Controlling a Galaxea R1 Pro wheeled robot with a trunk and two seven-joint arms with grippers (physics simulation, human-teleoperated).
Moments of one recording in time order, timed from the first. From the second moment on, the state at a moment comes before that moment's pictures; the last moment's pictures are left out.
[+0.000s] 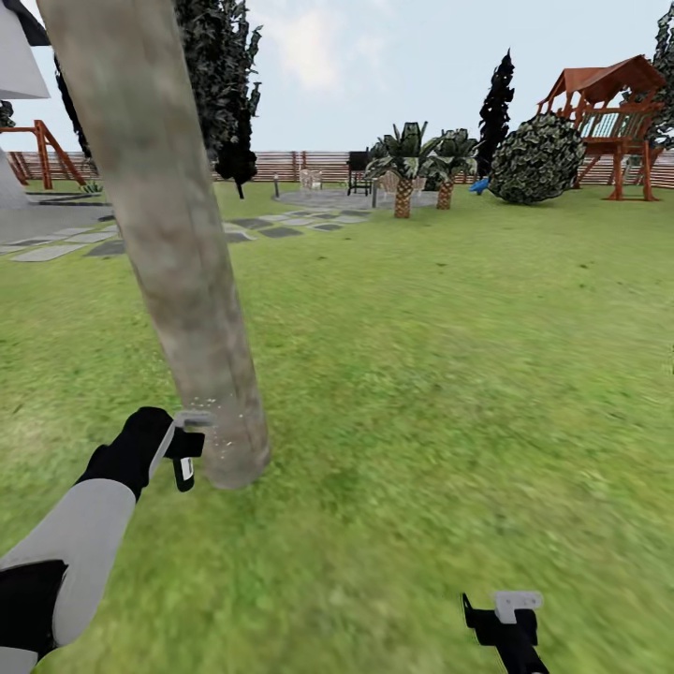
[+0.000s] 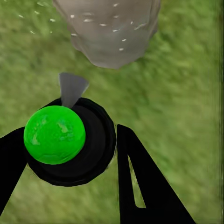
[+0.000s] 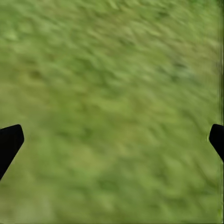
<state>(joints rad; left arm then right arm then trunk) -0.96 0.15 0.12 -0.63 -0.23 0.86 -0.18 -0.43 -0.08 -0.24 -0.18 0.28 -0.47 -0.06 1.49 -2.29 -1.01</state>
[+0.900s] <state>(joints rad) -0.93 0.16 0.13 -0.61 -0.23 0.86 -0.17 -0.43 -0.08 -0.24 -0.18 0.28 -0.47 -0.06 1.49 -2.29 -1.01</state>
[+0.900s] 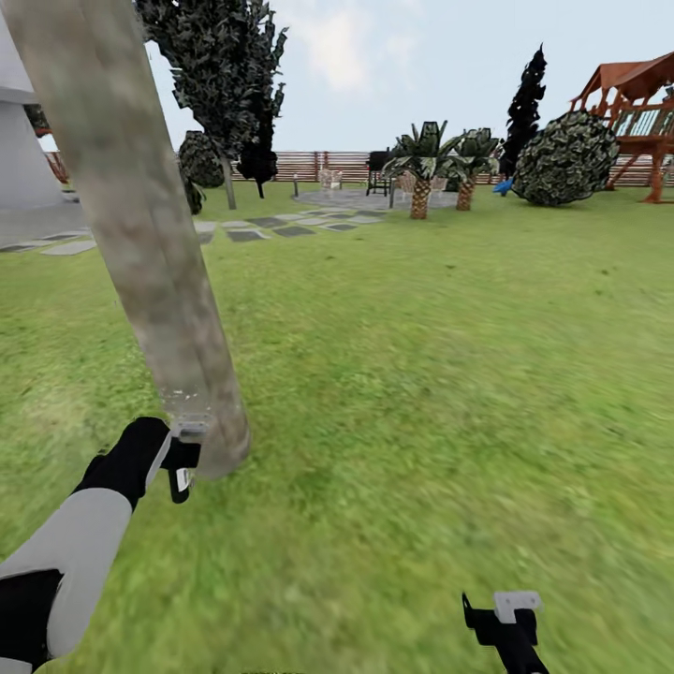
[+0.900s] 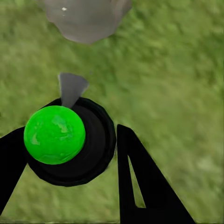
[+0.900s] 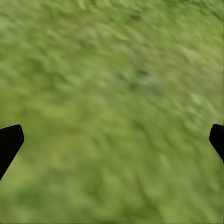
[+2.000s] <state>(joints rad) -0.82 0.14 0.13 -0.60 -0.23 0.75 -0.10 -0.43 -0.08 -0.24 -0.18 0.28 -0.47 -0.06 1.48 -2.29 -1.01</state>
